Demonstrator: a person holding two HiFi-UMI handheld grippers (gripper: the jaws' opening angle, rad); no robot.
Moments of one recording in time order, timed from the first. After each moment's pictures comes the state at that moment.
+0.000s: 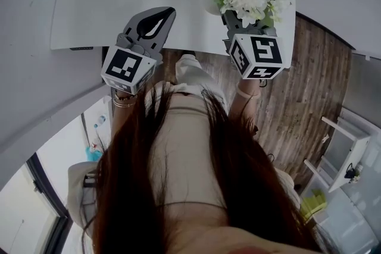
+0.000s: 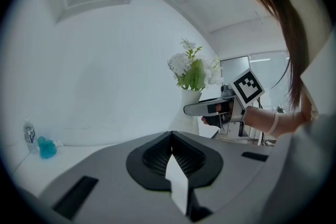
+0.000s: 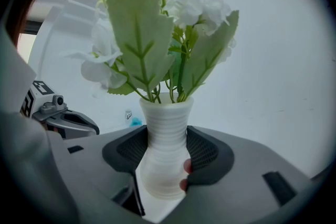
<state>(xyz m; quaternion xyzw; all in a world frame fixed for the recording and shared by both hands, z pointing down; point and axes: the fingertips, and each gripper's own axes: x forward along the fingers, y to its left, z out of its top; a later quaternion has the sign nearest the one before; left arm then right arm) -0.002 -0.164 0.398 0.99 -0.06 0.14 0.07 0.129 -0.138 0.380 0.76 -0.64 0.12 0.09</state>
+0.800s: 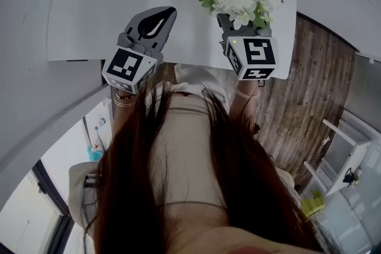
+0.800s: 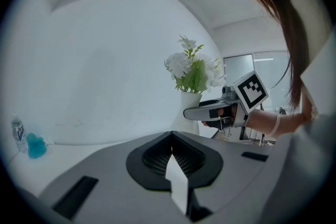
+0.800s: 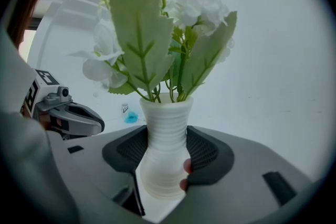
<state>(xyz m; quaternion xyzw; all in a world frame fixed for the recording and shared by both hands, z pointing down) 0.021 -0.163 0.397 0.98 -0.07 0.15 0.07 0.138 -0.140 0.386 0.74 -0.66 0.11 0.11</state>
